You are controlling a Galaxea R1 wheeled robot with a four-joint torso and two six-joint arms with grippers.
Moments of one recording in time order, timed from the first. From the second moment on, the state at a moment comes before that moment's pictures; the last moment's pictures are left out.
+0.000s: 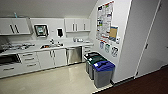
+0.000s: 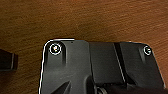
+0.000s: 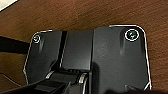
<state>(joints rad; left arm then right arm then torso) 1.48 3.14 -2.90 0.05 -0.17 -0.11 -1.48 3.08 -2.76 0.06 0.06 -0.13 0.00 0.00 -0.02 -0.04</state>
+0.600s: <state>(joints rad) 1.48 3.14 -2.90 0.05 -0.17 -0.11 -1.48 3.08 -2.76 0.06 0.06 -0.13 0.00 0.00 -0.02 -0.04</state>
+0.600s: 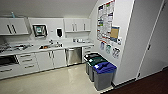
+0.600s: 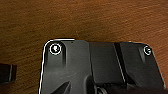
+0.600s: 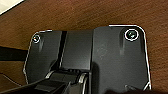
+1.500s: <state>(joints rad) 1.48 3.14 -2.90 0.05 -0.17 -0.11 -1.48 3.08 -2.76 0.06 0.06 -0.13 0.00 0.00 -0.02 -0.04</state>
